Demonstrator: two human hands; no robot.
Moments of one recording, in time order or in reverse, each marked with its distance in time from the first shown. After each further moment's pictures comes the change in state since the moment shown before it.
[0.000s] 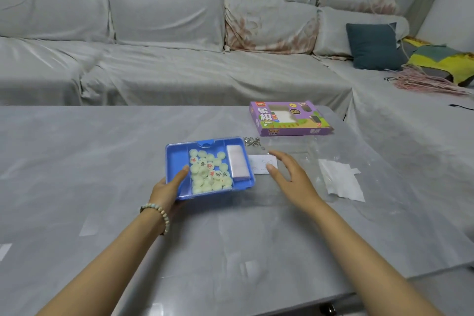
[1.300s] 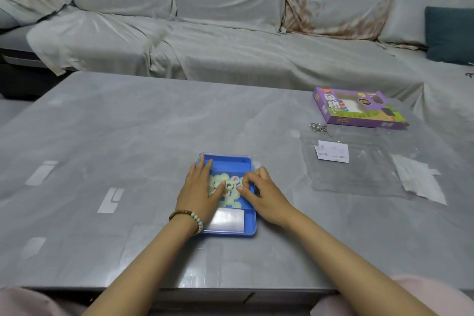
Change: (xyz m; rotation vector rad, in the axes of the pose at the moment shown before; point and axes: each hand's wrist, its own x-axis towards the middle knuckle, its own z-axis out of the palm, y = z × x) left_hand -0.031 -0.019 -0.123 1.104 0.077 0.469; right_hand -0.041 -0.077 0.186 -0.085 -0.437 -0.066
